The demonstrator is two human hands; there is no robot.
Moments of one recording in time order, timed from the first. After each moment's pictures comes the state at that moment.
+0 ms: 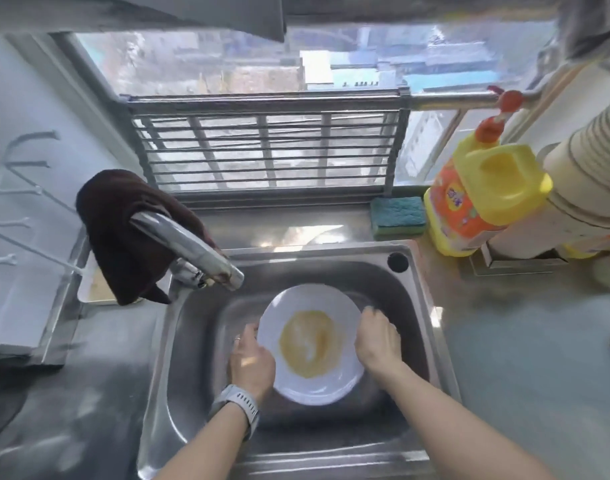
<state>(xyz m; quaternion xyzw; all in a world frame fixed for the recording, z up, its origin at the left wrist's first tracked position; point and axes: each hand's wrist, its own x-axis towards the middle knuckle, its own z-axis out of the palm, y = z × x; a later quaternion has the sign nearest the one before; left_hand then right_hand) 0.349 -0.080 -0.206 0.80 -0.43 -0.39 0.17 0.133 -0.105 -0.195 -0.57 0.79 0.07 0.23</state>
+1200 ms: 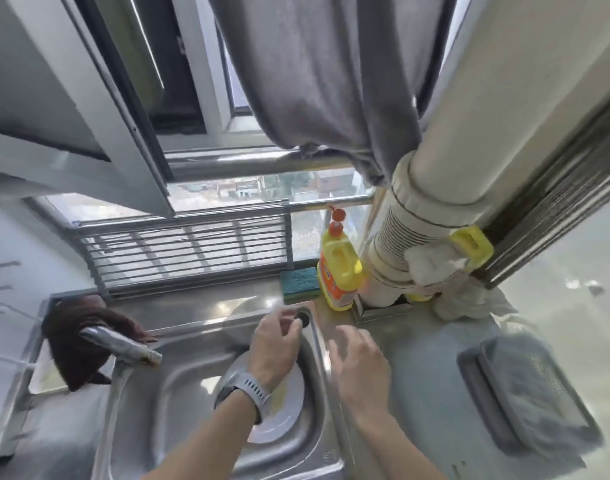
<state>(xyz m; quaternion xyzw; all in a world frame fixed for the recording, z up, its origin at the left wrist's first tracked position) 0.167 -0.128 0.011 0.64 -0.58 -0.45 0.24 0.033 -0.056 0.006 -0.50 0.81 -0.25 0.14</state>
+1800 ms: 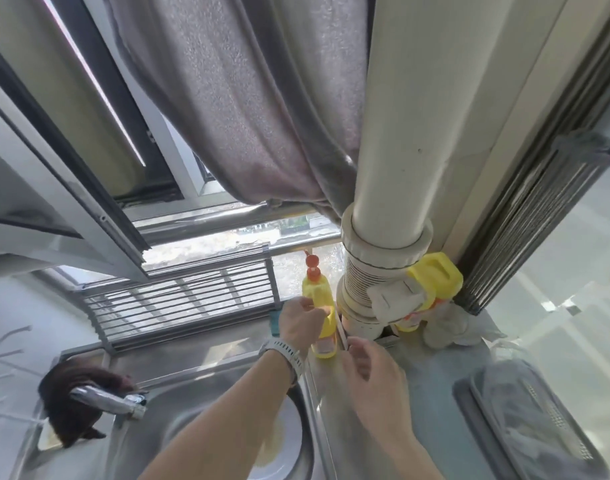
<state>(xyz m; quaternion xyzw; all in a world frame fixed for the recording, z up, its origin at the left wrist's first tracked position) 0.048 -0.190 0.078 0.66 -0.49 -0.52 0.23 -0.045 -0.048 0.080 -0.43 0.76 -0.40 0.27</state>
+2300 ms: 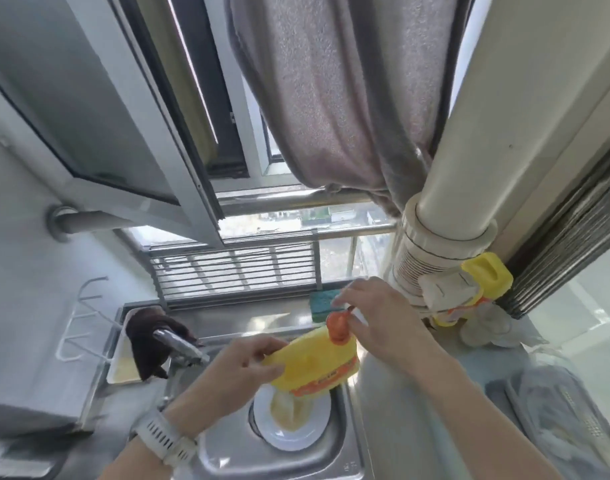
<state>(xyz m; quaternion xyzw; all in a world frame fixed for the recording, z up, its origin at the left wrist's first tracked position) 0.254 -0.090 0.158 0.55 -0.63 -0.53 0.14 -0.008 -0.101 0.171 -0.78 0.58 -0.21 0.13</state>
